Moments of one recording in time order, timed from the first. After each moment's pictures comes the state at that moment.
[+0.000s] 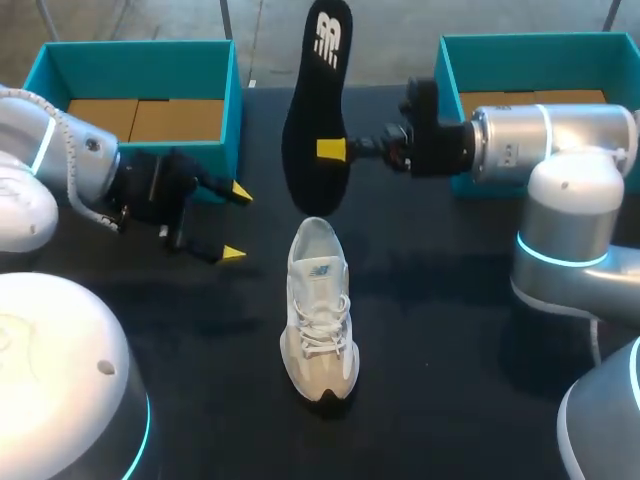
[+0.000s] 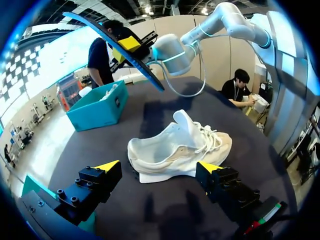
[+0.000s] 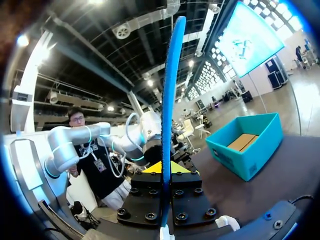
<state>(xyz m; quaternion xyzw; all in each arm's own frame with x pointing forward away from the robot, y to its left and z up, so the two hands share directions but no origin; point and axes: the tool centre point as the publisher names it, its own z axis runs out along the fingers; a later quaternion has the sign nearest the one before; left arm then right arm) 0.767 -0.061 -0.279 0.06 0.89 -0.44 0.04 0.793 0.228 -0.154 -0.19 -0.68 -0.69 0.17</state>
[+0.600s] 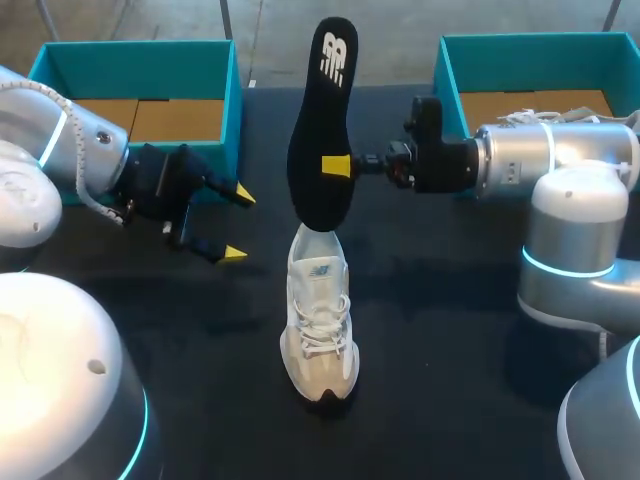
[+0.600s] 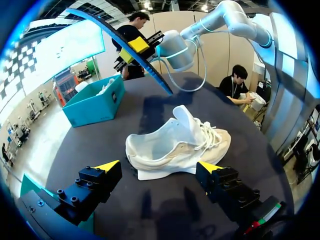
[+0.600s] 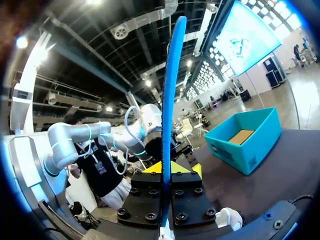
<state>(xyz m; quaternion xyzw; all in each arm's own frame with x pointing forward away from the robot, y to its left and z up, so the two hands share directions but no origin) 0.770 -0.062 -0.283 0.06 0.90 -0.42 0.03 0.784 0.223 -0.169 -0.19 -0.68 -0.69 0.17</state>
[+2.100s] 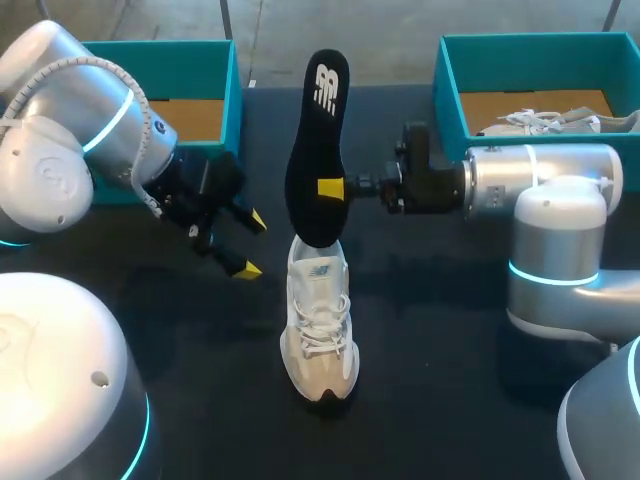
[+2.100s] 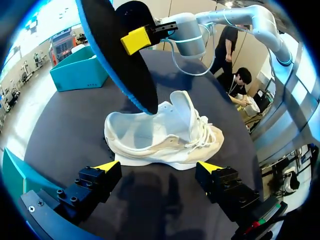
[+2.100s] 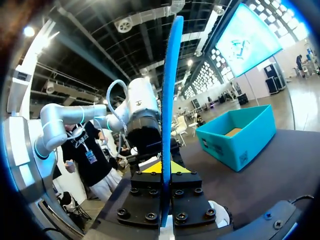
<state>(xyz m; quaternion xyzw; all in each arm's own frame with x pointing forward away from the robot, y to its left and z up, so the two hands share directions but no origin) 0.748 -0.076 -0.310 -0.02 0.95 -0.31 -0.06 0.797 0.228 -0.228 -0.18 -0.69 -0.69 0.13</state>
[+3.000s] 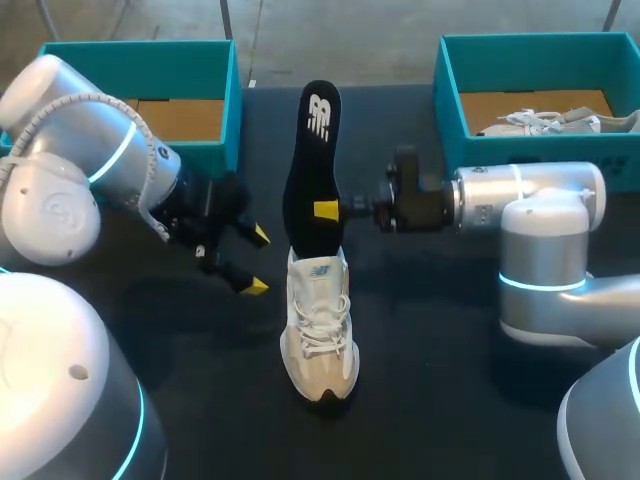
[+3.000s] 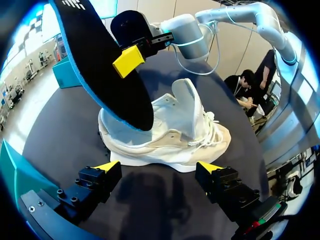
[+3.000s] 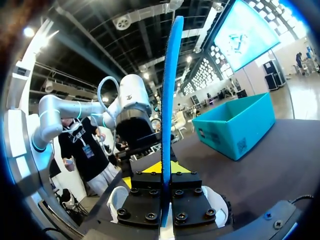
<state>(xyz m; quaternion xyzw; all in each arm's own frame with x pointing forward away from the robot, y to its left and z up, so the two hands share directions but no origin) 0.742 -0.082 -0.335 -0.03 0.94 -0.32 -0.04 0.797 0.235 -0.271 -0.18 -0.71 -0.67 0.13</state>
